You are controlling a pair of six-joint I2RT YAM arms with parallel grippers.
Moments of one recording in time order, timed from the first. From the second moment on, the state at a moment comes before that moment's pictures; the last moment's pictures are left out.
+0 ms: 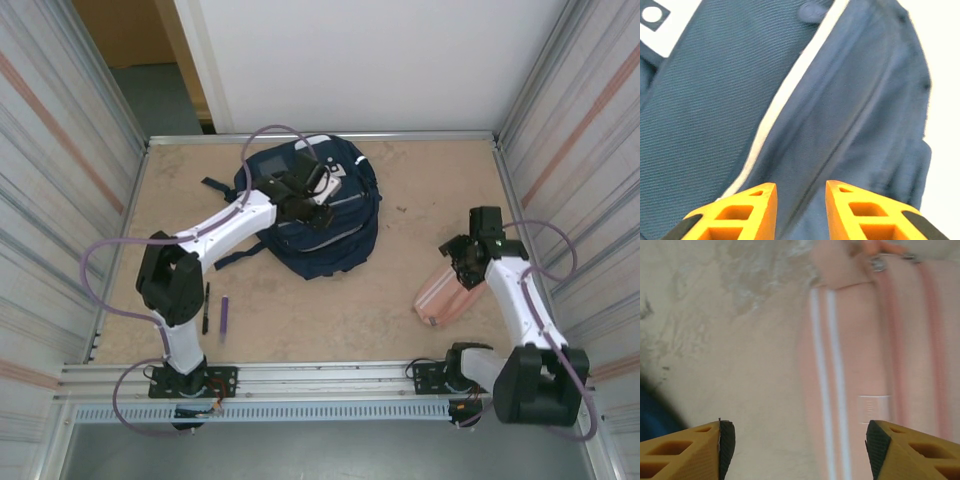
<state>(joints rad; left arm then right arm) -0.70 1.83 1.58 -0.74 0.01 -0.02 -0.07 1.07 0.76 -0.83 0.01 0.93</state>
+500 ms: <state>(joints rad) -0.95 1.71 1.27 -0.61 0.20 -0.37 0.06 1.11 0.52 -0.62 -0.29 0.73</state>
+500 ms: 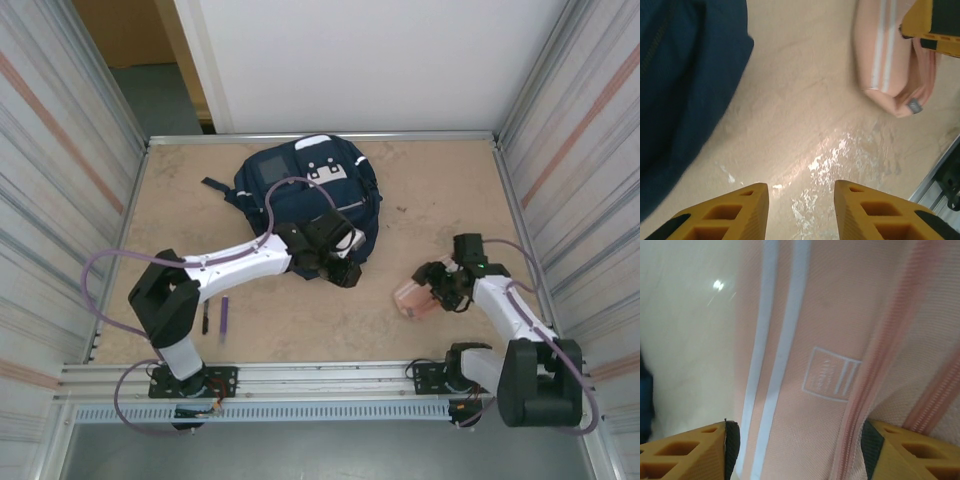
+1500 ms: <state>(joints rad) -1.09 2.05 1.40 -0.39 0.15 -0.60 -0.17 1.22 0.54 -0.61 -0.59 0.56</state>
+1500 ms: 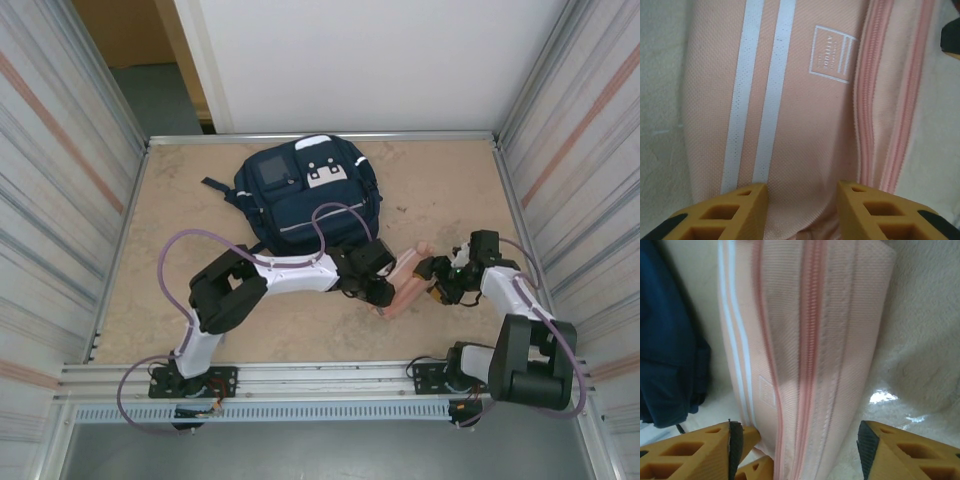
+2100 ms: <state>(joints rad) -1.07 2.04 1.36 -0.31 0.22 -0.64 -0.16 1.34 0.48 -0.36 -0.81 0.57</state>
